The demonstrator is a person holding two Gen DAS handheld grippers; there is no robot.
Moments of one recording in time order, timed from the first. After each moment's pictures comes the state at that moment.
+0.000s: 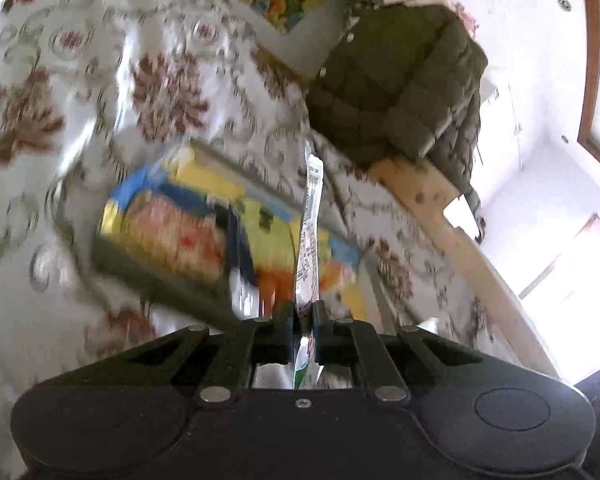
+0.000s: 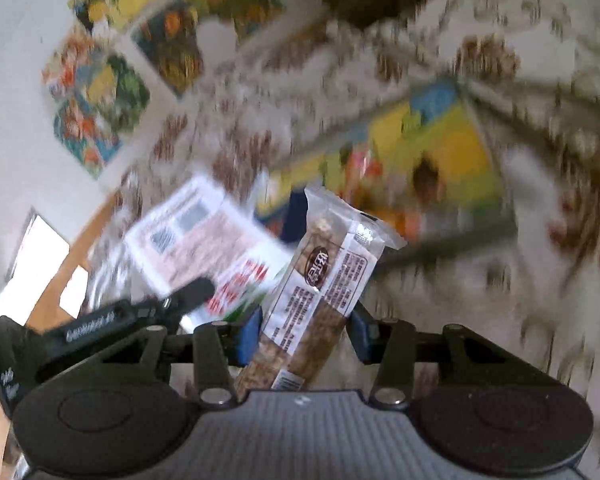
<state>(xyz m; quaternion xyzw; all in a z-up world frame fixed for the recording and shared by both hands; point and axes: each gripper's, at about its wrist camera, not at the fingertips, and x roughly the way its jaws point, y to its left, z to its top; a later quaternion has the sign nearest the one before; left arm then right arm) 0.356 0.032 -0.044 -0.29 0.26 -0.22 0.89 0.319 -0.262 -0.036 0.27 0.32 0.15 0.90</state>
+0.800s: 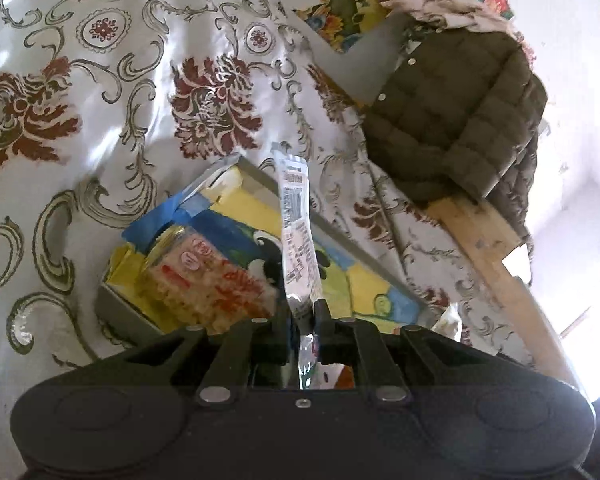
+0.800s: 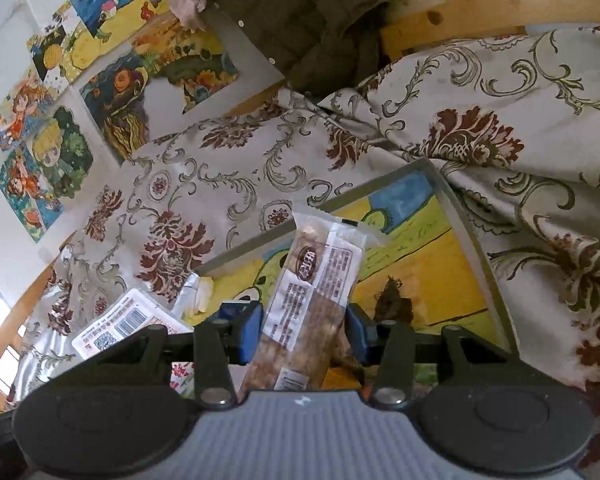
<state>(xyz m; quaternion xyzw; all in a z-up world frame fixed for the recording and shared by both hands) 0.427 0.030 -0.073 -0.32 0.26 -0.15 0.90 0.417 -0.269 -0.050 0.25 0.25 0.05 0.93</state>
